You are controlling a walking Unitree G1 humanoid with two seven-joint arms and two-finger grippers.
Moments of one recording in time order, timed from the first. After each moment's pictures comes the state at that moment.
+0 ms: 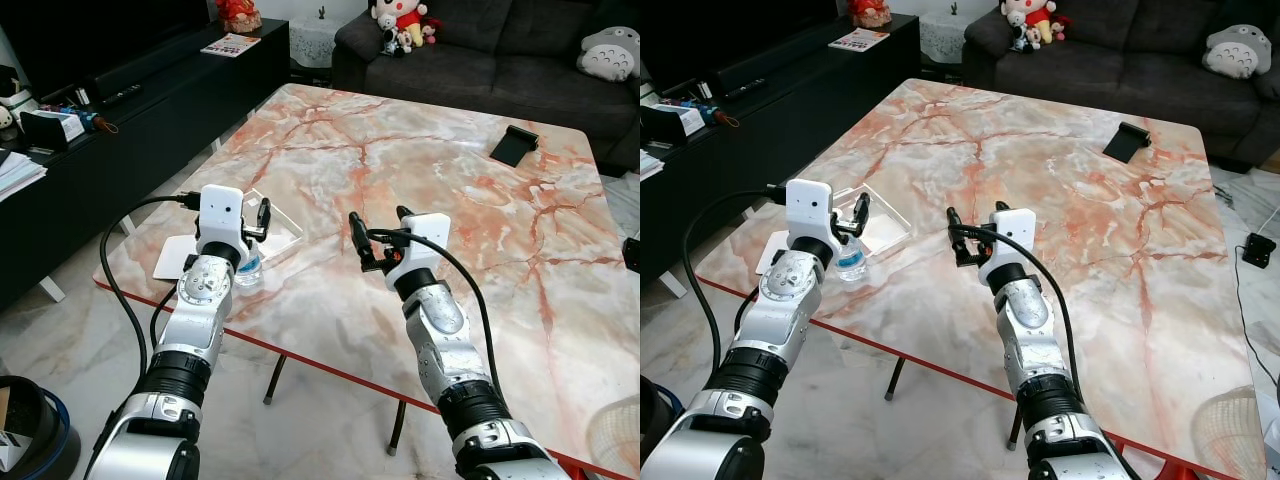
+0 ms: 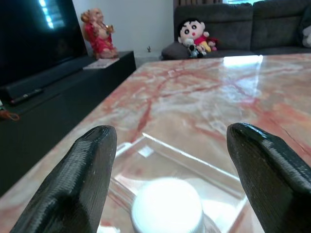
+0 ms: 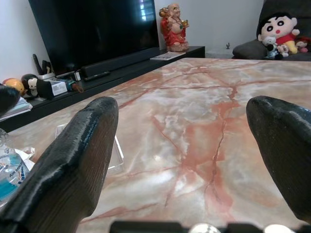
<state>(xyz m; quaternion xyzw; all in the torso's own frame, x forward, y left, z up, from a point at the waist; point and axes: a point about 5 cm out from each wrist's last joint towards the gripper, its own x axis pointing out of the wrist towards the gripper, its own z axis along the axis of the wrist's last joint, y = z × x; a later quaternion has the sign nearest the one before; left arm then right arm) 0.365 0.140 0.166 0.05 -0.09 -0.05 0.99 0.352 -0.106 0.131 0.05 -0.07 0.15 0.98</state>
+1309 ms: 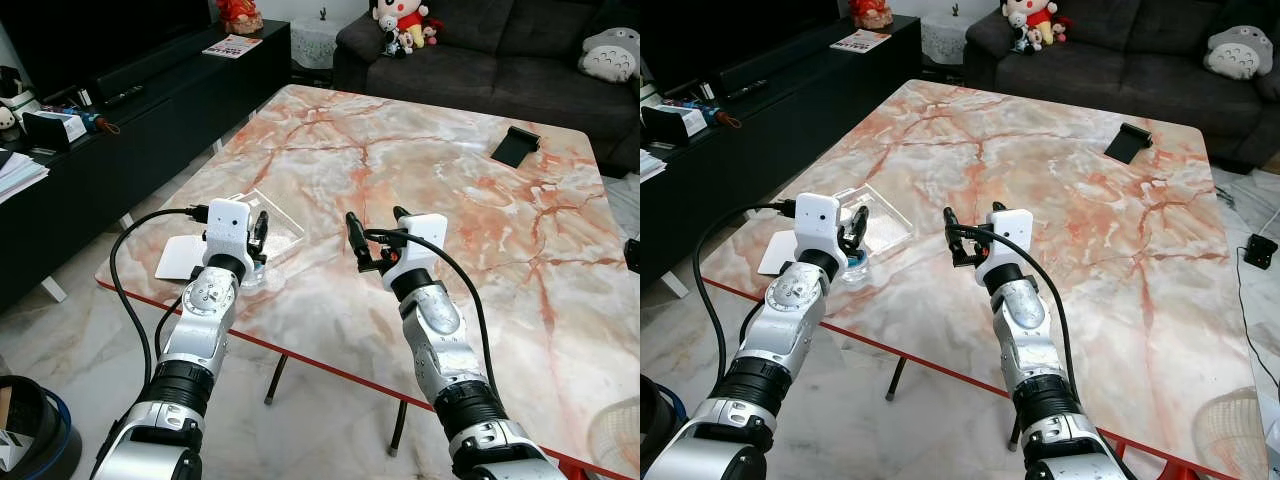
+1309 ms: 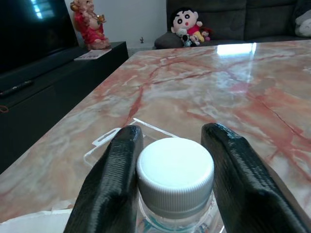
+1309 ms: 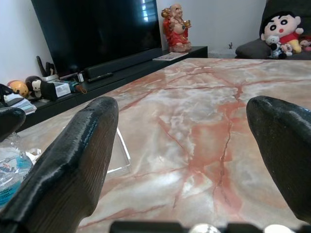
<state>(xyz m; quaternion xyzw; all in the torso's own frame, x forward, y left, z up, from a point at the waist) 0.362 0.135 0.155 0.05 -0.07 -0.07 0.99 0.351 -0.102 0.131 0.06 -0.07 0.16 0.98</state>
